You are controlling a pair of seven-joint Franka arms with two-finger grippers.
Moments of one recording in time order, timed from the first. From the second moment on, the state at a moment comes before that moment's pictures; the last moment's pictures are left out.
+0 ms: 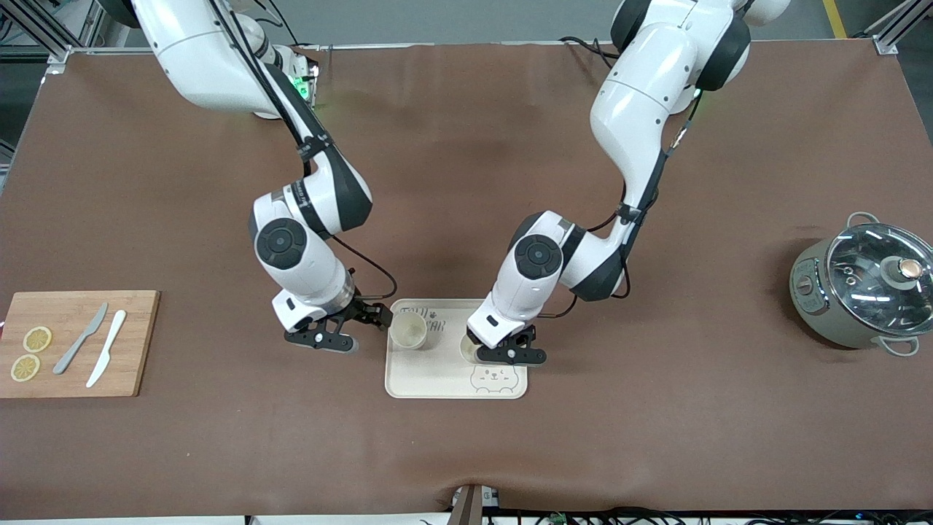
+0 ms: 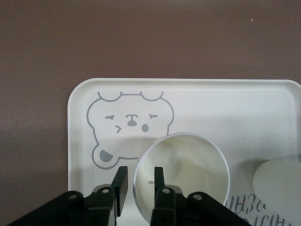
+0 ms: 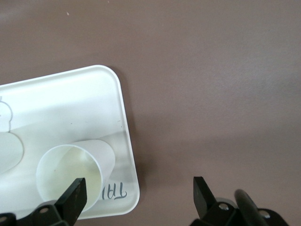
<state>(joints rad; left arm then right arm) -0.61 0.99 0.01 -1.12 -0.05 2.39 -0.55 0.43 0.62 0.02 -1.59 0.01 2.33 0.63</state>
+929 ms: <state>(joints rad) -0.59 0.87 0.03 -1.08 -0.05 2.06 -0.54 0.49 0.70 0.02 -1.57 0.00 2.45 0.76</state>
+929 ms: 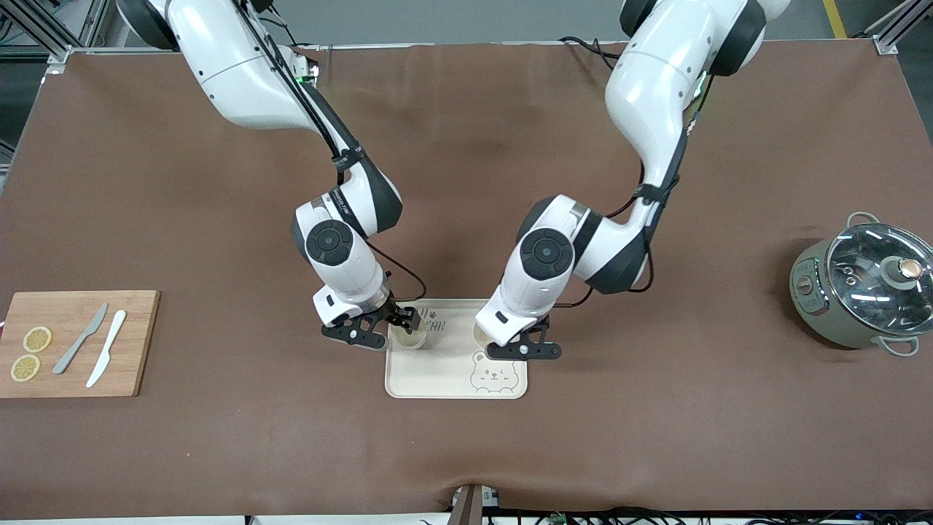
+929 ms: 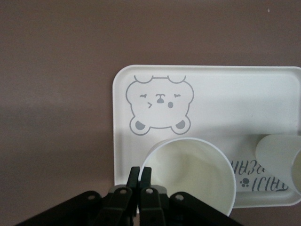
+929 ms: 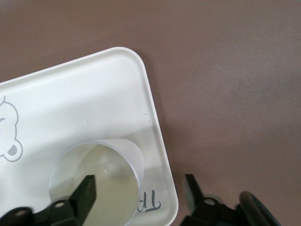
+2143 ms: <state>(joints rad) -0.31 0.23 0.03 -1.94 -0.05 2.25 0.00 0.45 0.70 0.00 -1.45 -0.04 2.33 0.71</state>
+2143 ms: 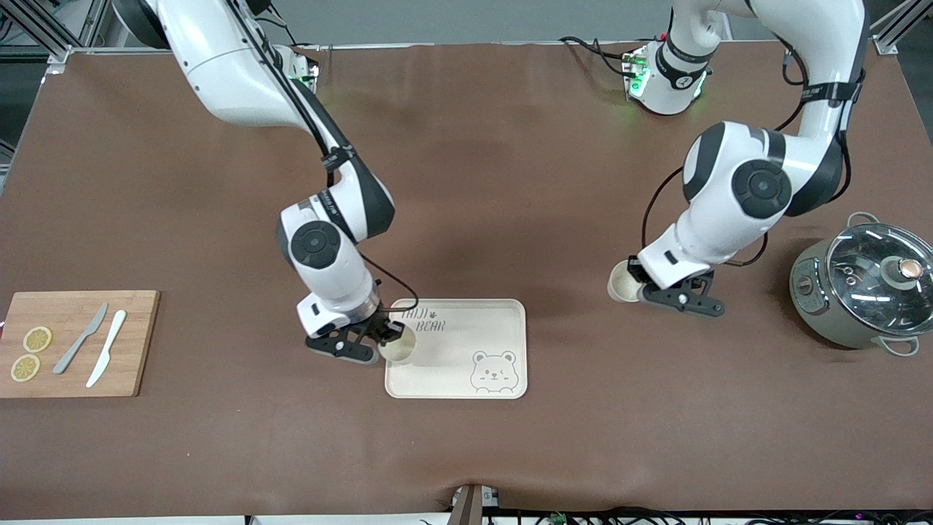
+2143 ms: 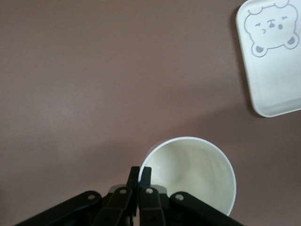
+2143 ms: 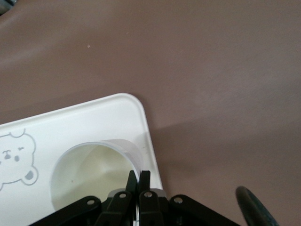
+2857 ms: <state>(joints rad) -0.23 0.04 0.03 -2.34 -0.15 2.50 0.21 0.18 0.66 0.00 -1.43 -0.04 2.18 0.15</state>
